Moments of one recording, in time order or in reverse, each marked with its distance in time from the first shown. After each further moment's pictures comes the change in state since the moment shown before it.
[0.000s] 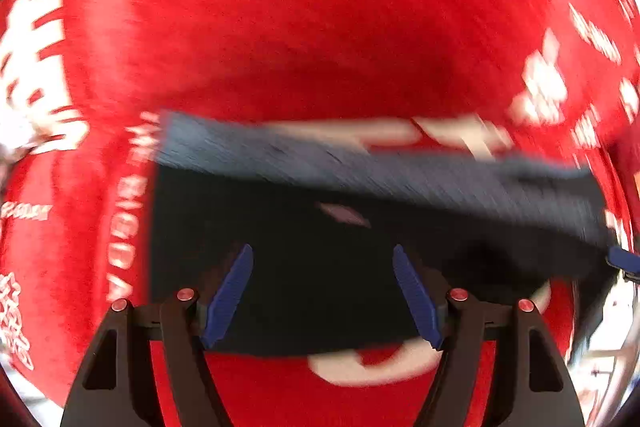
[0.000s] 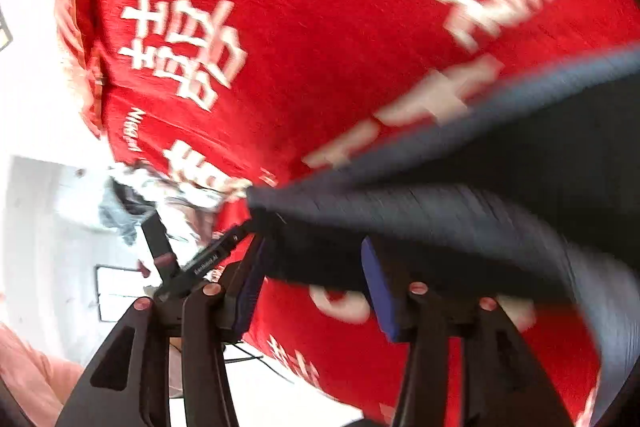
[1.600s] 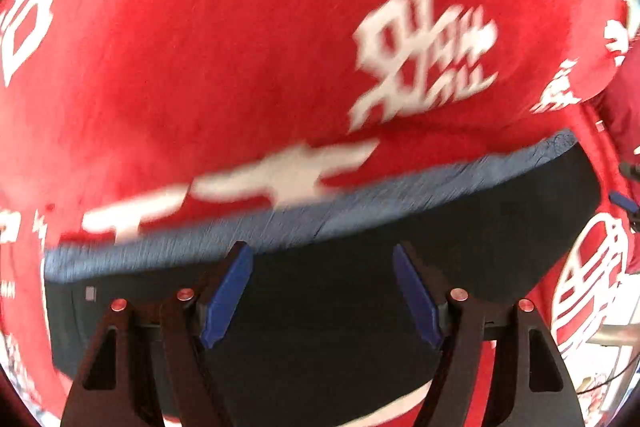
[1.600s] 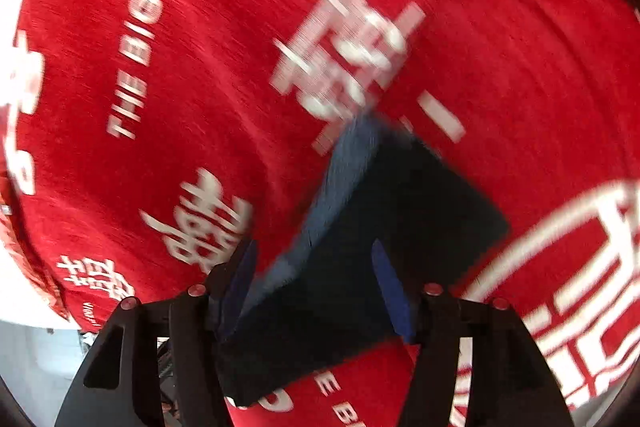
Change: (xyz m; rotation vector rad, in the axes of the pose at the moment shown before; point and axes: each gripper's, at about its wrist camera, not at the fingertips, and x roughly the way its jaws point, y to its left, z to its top) left arm 0.071 -0.218 0.087 0.113 0.096 0.051; right arm -0.224 -0.245 0.115 0.368 -0.320 -0.236
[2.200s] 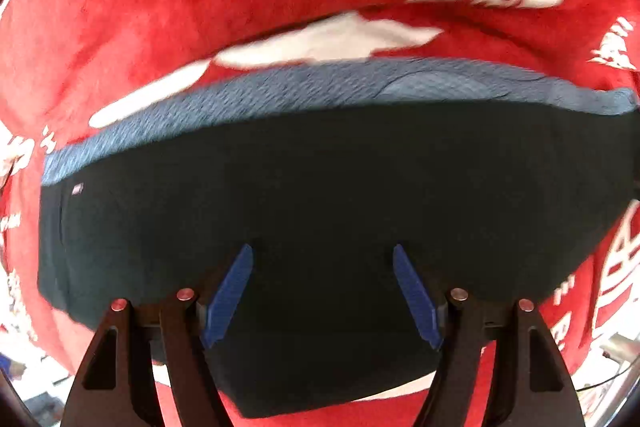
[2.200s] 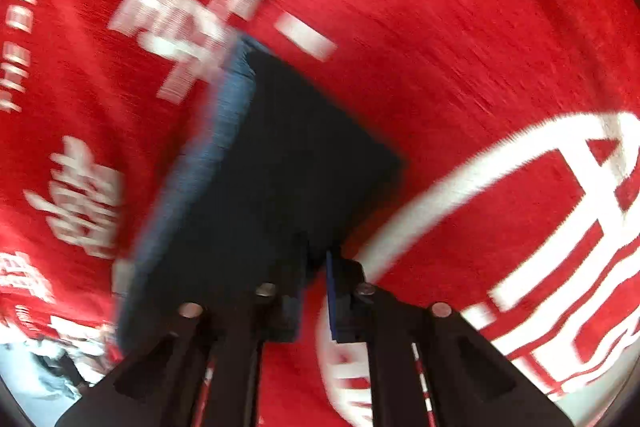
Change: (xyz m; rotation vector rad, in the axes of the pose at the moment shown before) left arm 0.043 0.004 -0.052 -0.103 0.175 0.120; right arm 0.056 -0.067 -0.012 0.054 0.082 -0.232
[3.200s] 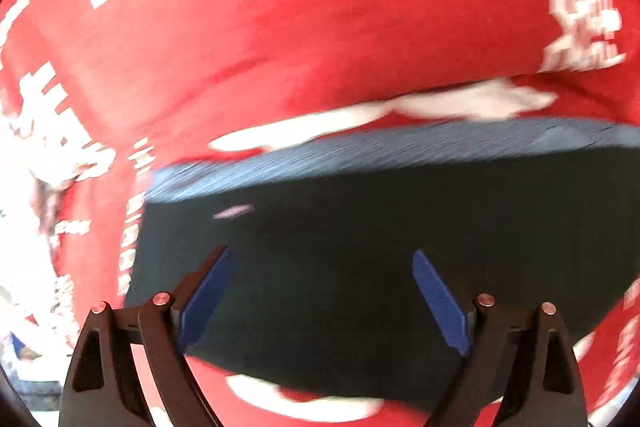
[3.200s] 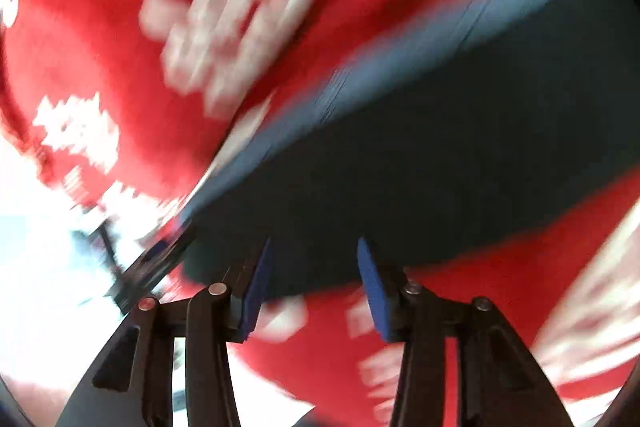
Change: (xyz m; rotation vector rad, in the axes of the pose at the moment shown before) left arm -0.023 0.119 -0.012 -0.045 -0.183 0.242; right arm 0.069 0.165 -0.129 -0.340 0.339 0.357
